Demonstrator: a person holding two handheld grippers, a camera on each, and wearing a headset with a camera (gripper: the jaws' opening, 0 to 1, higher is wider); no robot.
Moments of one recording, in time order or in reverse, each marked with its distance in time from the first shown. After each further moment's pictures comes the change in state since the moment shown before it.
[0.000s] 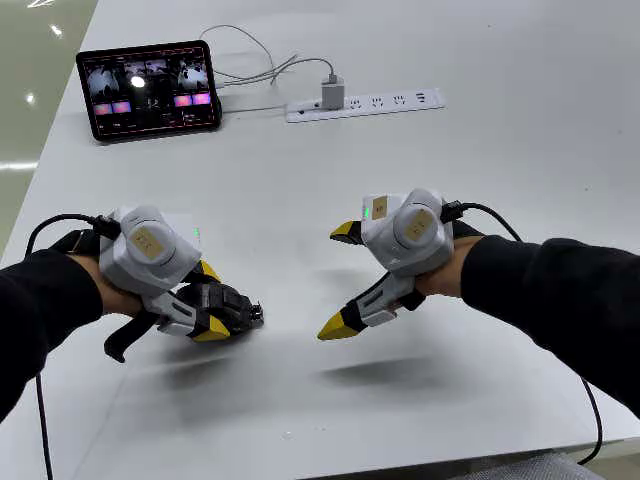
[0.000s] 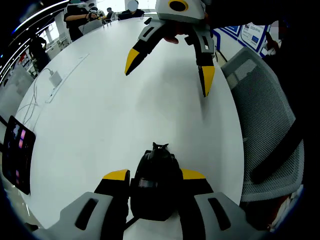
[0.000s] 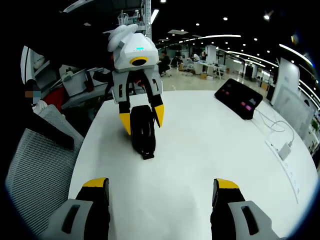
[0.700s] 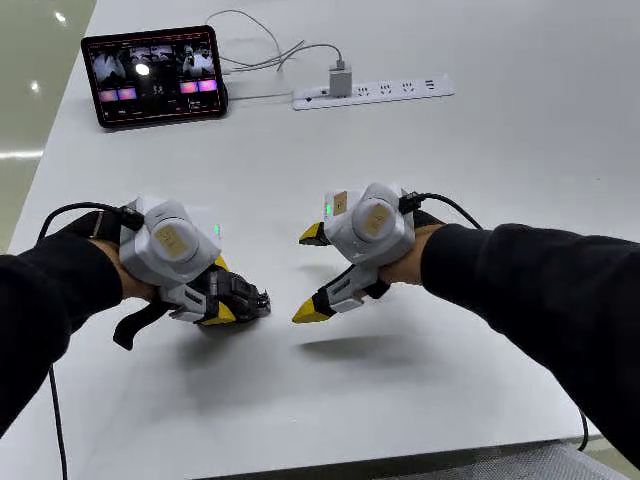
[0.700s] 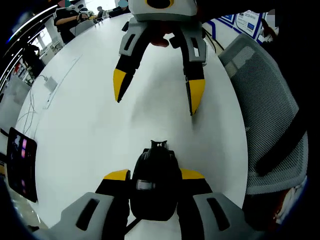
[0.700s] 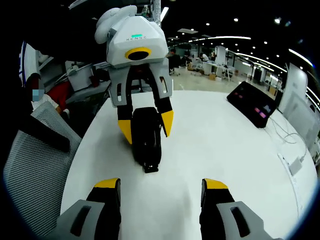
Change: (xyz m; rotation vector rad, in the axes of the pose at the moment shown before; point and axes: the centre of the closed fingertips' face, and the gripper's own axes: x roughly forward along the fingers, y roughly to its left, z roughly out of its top) left arm 0.004 0.003 -0.003 0.082 0.062 0.020; right arm 0.042 0.007 0.017 -0.064 0.017 0.056
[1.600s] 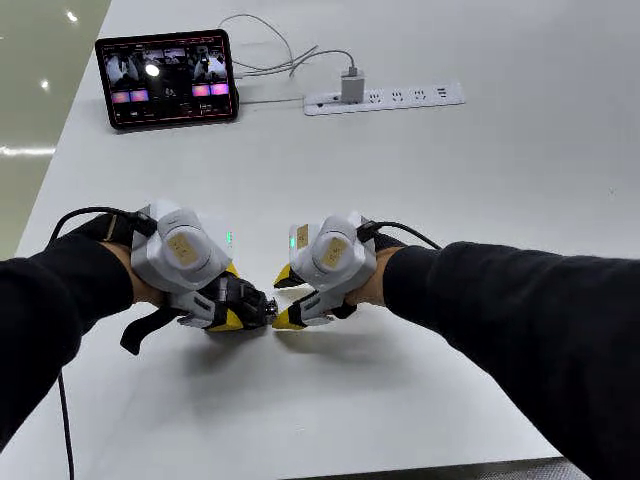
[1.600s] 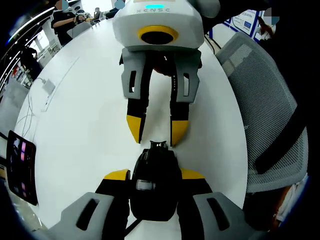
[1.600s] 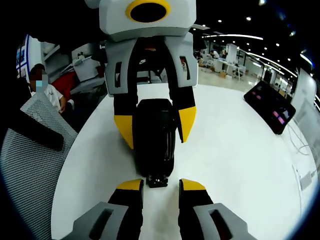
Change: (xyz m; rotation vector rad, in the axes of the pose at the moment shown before) left arm 0.000 -0.001 0.000 0.020 -0.009 -0.014; right arm 0.049 0.013 0.001 -0.064 0.055 0.060
